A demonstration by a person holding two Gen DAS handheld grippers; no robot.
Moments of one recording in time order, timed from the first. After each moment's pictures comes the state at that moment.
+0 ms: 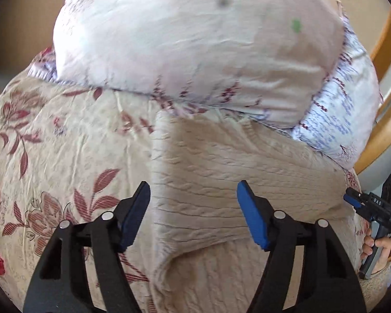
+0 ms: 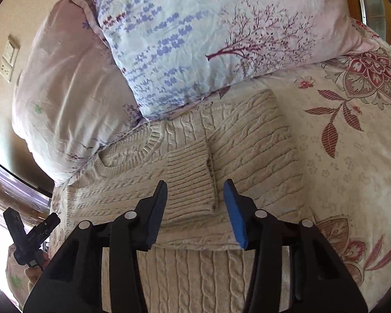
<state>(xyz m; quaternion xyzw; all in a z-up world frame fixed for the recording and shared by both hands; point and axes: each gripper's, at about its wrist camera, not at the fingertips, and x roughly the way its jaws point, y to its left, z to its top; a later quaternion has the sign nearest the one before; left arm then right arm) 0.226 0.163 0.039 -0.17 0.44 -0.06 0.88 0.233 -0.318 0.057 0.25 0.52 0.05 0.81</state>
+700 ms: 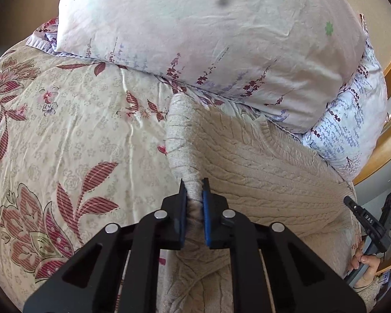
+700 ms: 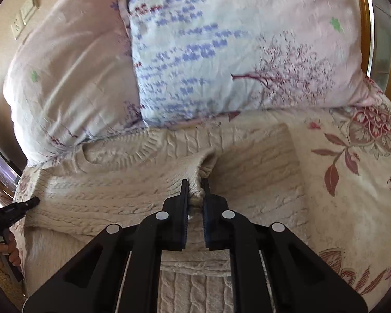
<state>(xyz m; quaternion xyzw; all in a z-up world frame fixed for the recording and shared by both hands) 0.239 0.165 0.012 -0.21 0.44 -0.06 0.87 0.240 -0.288 0.055 0.13 0.48 0.03 0.87</state>
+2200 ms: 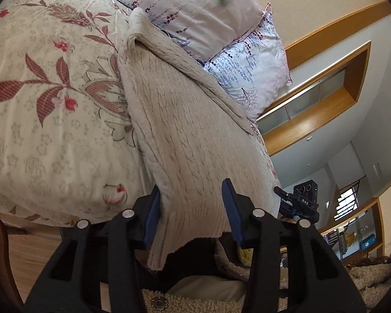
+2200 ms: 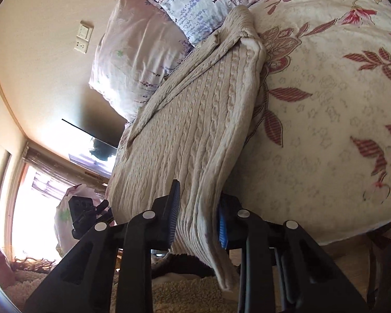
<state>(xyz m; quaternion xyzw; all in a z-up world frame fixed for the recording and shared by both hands) -0.029 0.151 -0.017 -0.33 0.40 -0.28 0.80 -0.007 -0.364 0.057 0.36 0.50 0.24 0.75</state>
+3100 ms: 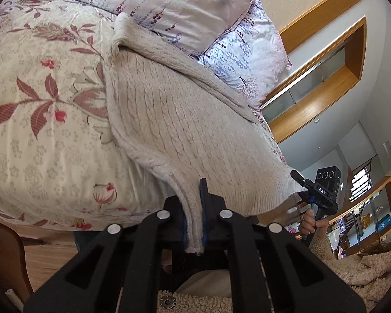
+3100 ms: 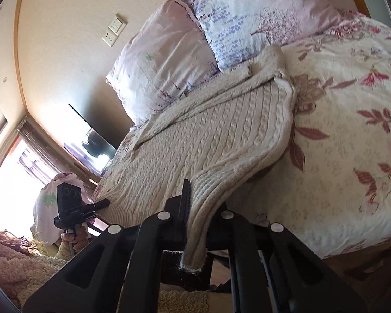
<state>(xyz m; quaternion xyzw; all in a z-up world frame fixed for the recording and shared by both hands) -0.027 0.137 0.006 -0.27 0.41 -0.27 0.83 -0.023 -0.343 0.104 0.27 0.41 0.24 0.83</state>
